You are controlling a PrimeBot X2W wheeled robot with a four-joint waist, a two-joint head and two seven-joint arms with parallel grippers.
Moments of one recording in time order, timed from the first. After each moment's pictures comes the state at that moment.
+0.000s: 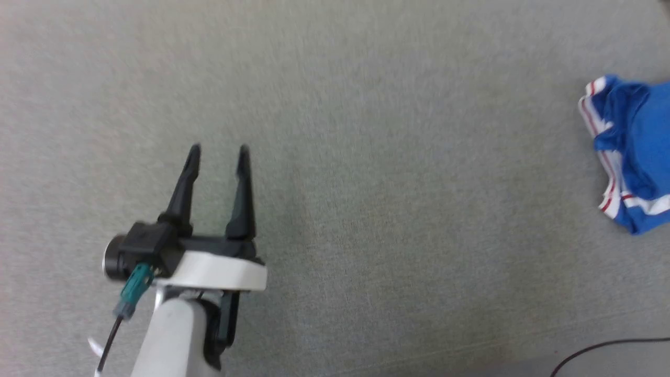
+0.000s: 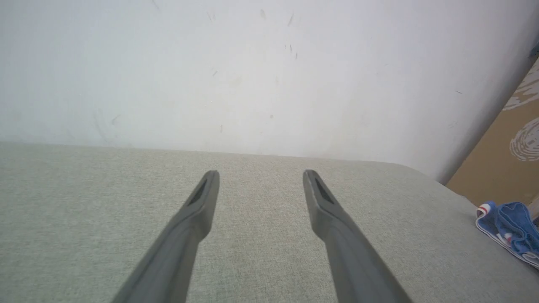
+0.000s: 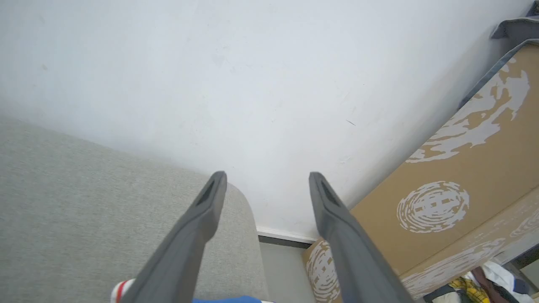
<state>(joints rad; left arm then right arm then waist) -0.22 0.04 -0.10 0.02 -0.19 -0.02 -0.26 -0.71 -0.58 -0.04 0.51 0.05 0.13 -0.17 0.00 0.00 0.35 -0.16</state>
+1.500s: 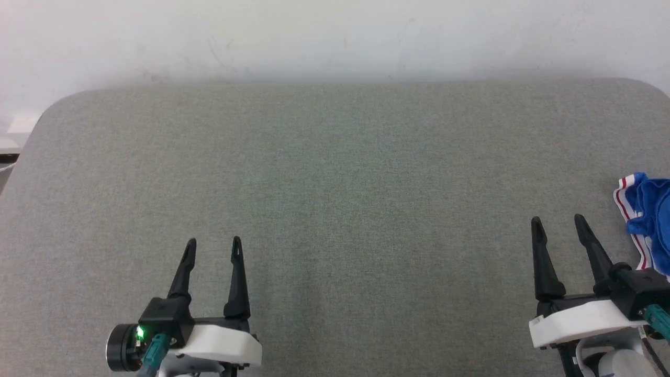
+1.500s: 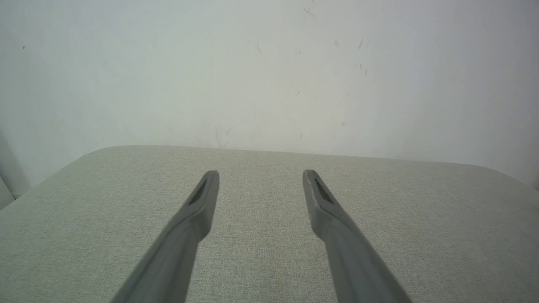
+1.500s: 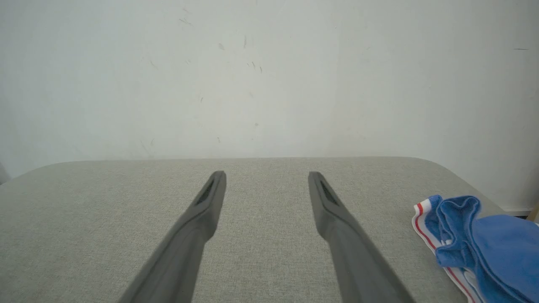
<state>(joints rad) 0.02 0.04 -0.09 0.05 -0.12 0.07 -0.26 -0.02 -0.06 -0.07 0.11 0.12 0.13 -0.26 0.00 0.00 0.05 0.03</state>
